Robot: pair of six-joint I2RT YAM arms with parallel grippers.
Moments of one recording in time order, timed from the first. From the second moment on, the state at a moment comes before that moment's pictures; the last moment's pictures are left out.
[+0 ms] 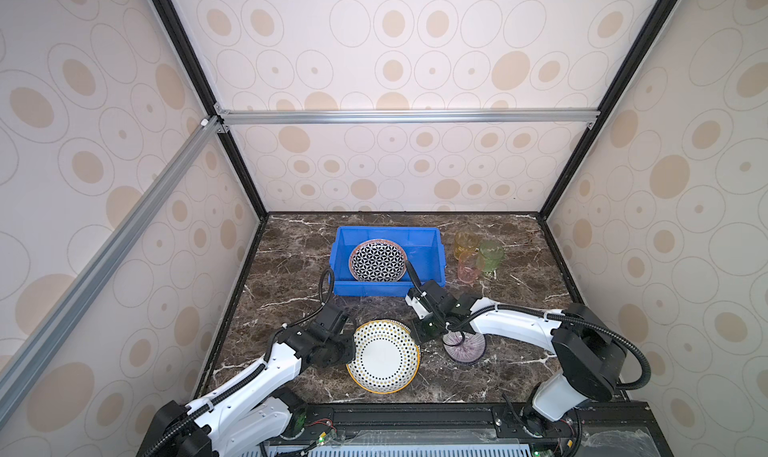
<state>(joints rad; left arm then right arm) -0.60 0.96 0.52 -0.72 0.14 -0.73 0.85 1.62 0.94 -0.44 -0.23 0.50</state>
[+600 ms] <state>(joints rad) -0.59 0.98 0.52 -0.71 0.15 -0.73 0.86 1.63 0.94 -0.44 -0.24 0.50</state>
